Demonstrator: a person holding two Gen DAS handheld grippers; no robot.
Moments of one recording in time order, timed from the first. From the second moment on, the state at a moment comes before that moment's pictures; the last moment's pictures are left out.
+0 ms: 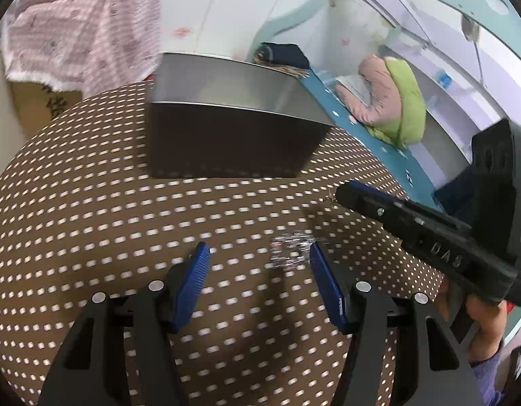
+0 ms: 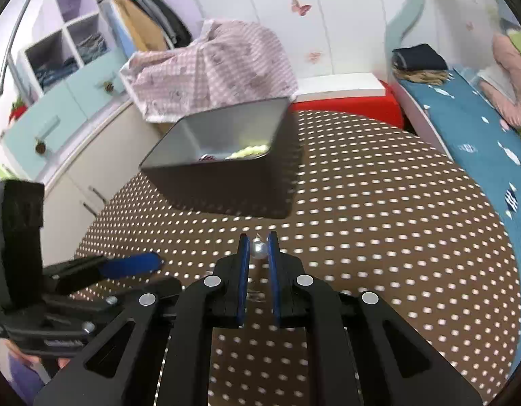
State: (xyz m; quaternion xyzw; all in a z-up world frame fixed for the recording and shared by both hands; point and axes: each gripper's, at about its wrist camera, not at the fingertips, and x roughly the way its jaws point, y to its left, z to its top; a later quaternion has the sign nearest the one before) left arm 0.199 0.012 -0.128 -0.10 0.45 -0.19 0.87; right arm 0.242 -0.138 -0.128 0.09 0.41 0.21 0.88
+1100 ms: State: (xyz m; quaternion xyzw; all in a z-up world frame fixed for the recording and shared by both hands) left arm 0.186 0.022 -0.053 -0.06 0.36 -0.22 0.90; right arm 0.226 -0.153 -0.058 0.10 0.34 0.22 0.91
